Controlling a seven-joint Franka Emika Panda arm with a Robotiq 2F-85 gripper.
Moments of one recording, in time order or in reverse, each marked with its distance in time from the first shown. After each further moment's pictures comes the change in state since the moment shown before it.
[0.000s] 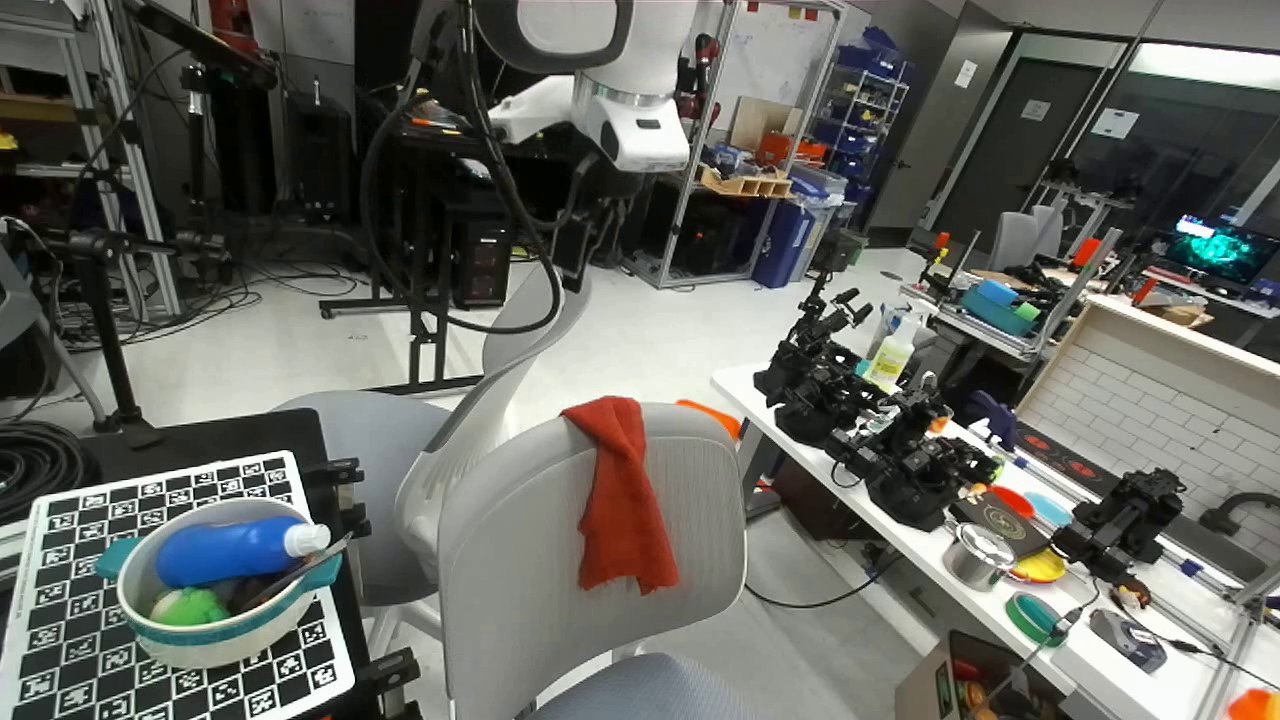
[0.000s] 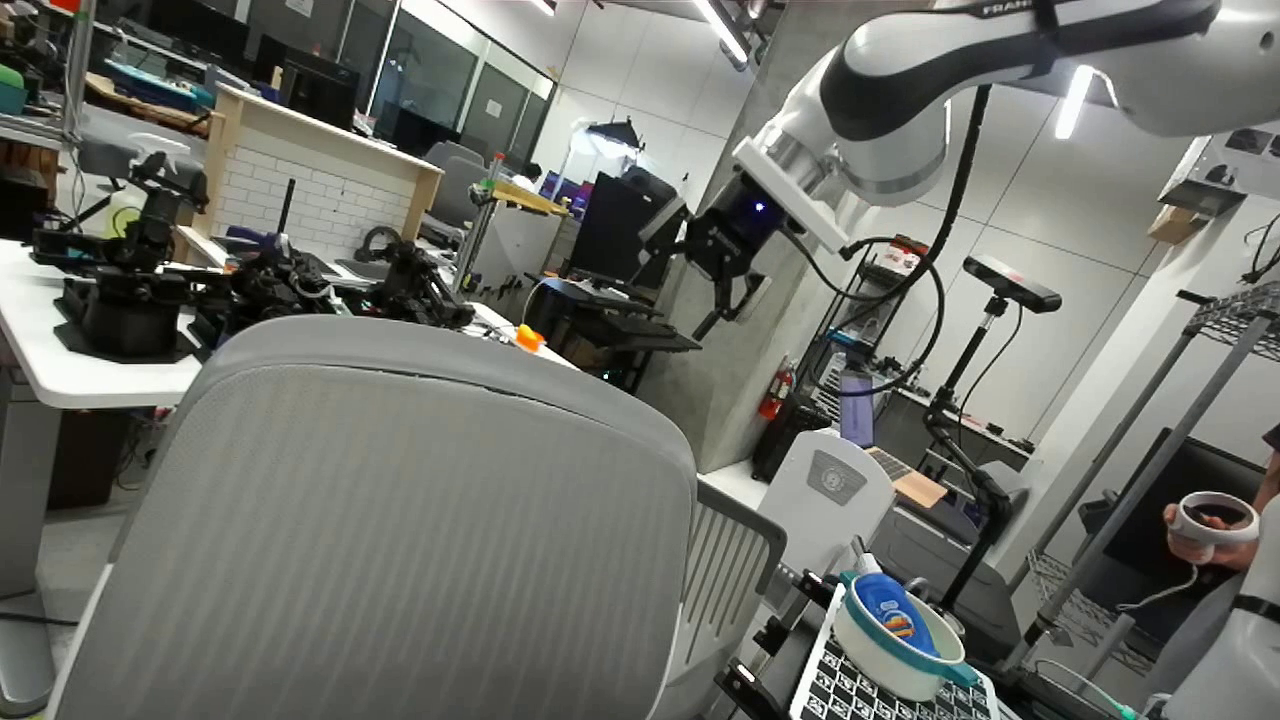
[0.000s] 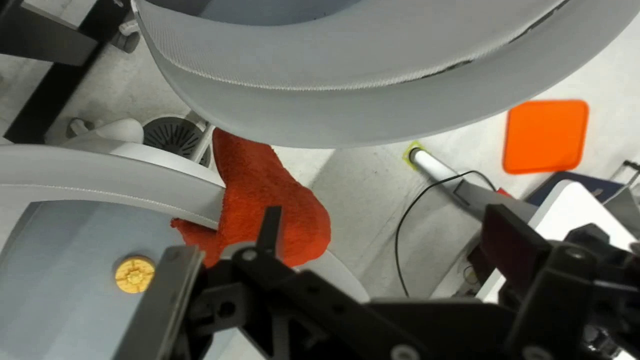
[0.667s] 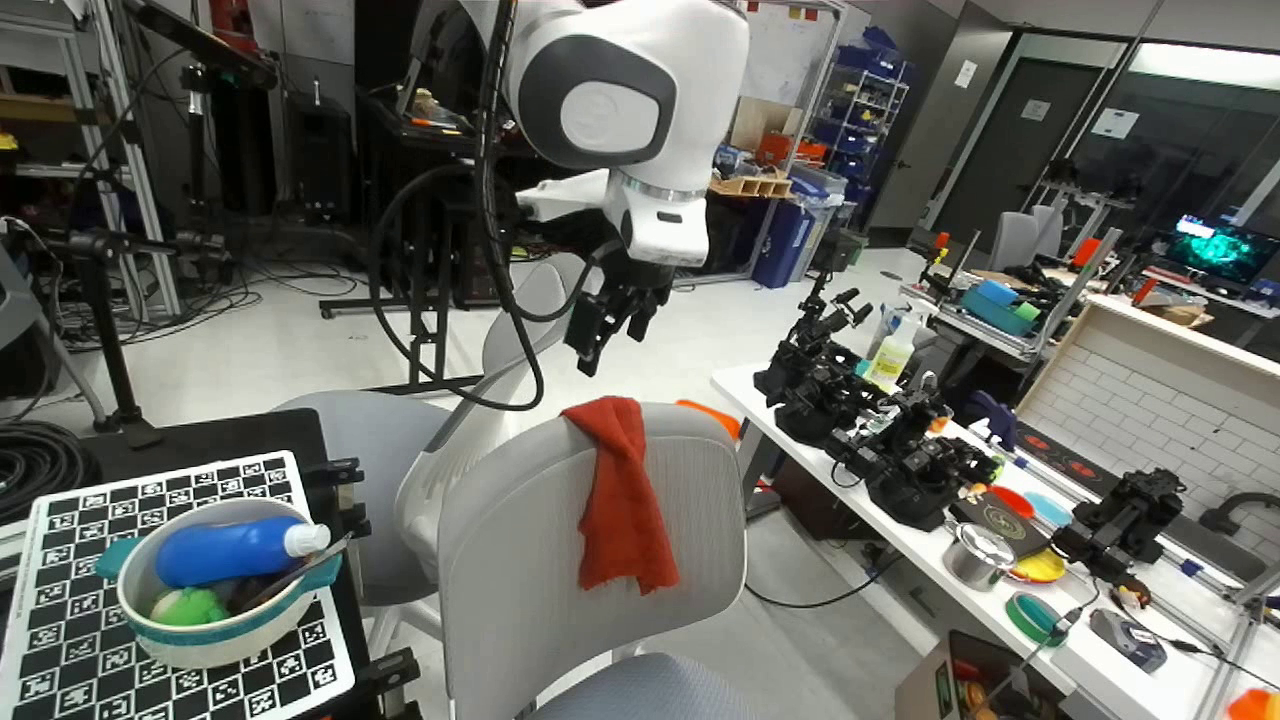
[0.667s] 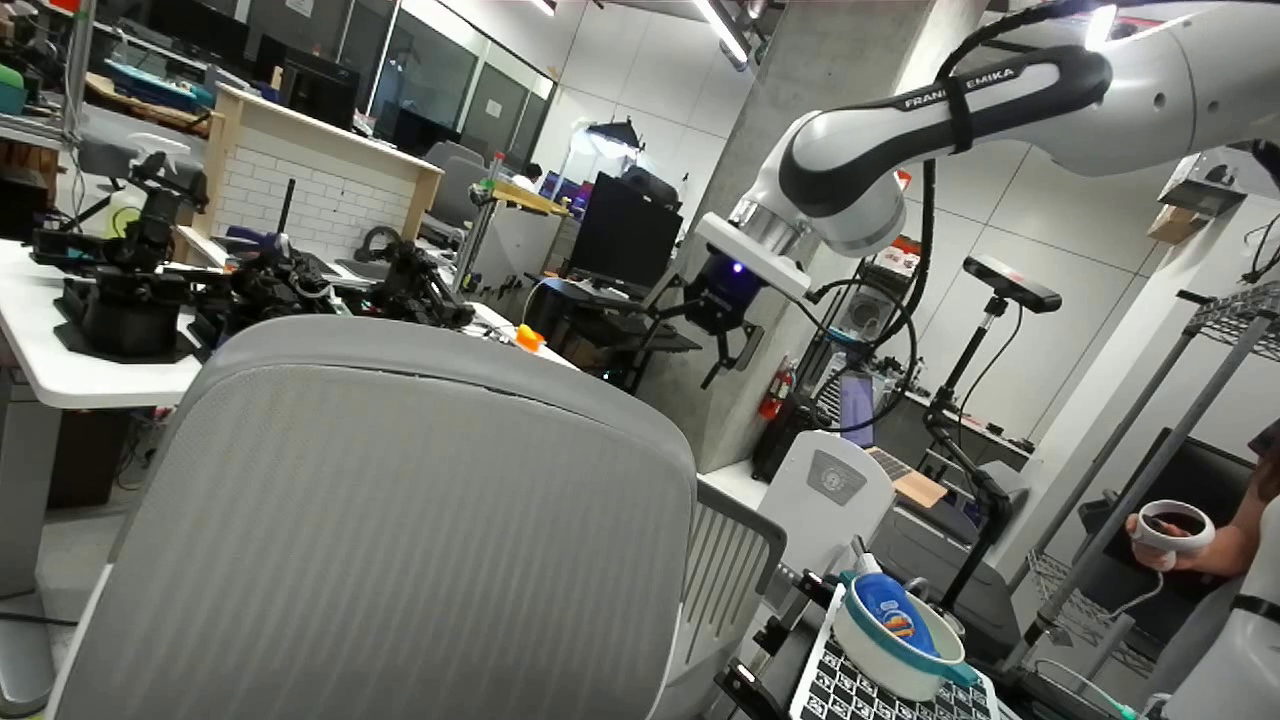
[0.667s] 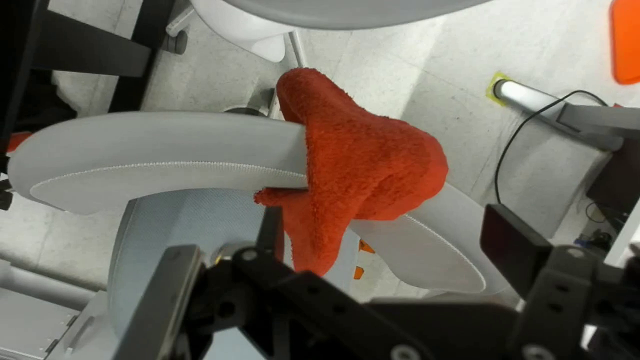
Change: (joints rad) arm -0.010 0.124 -0.094 0.016 -0.092 0.023 0.204
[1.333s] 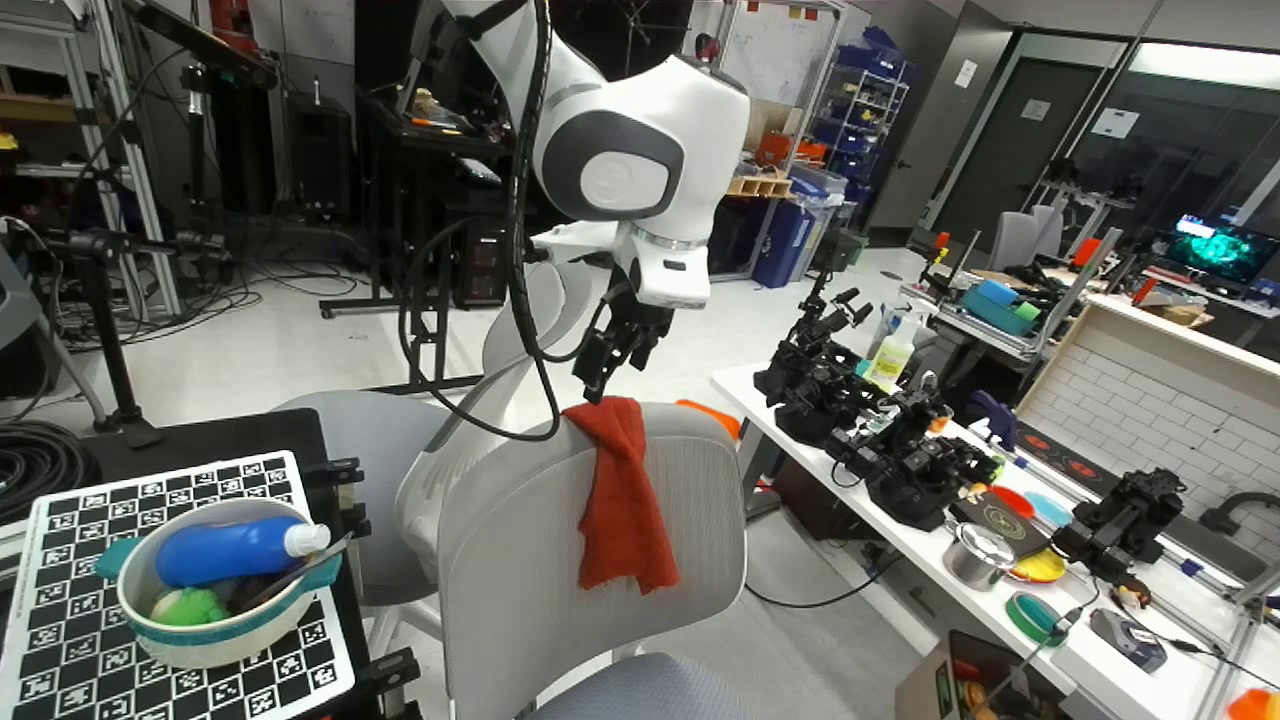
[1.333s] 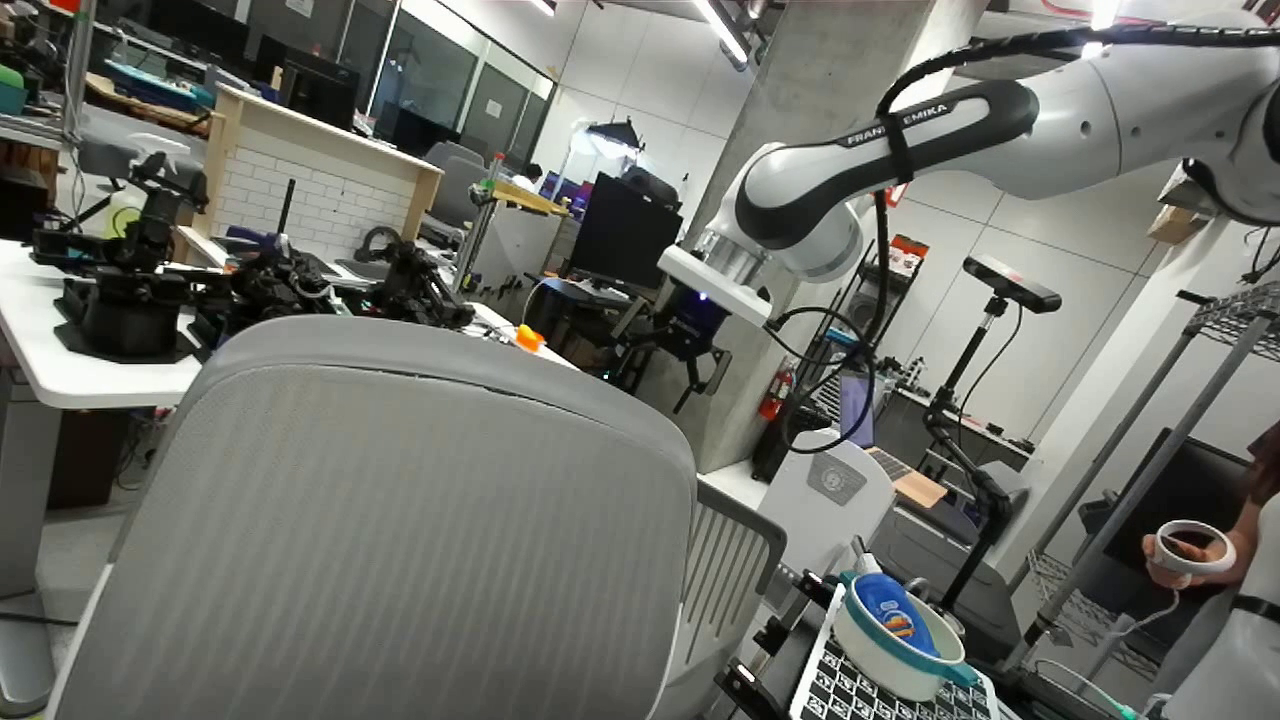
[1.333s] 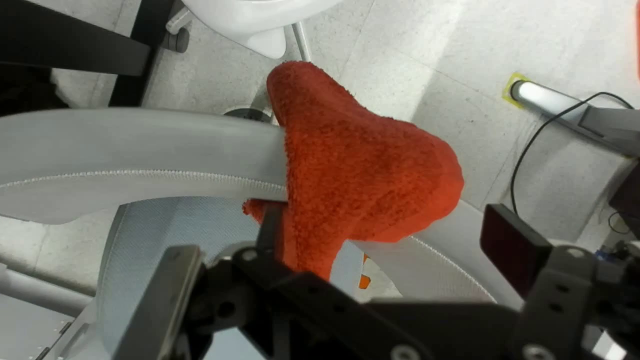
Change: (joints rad) arm 0.020 0.134 -0.007 0.075 0.002 0.031 -0.001
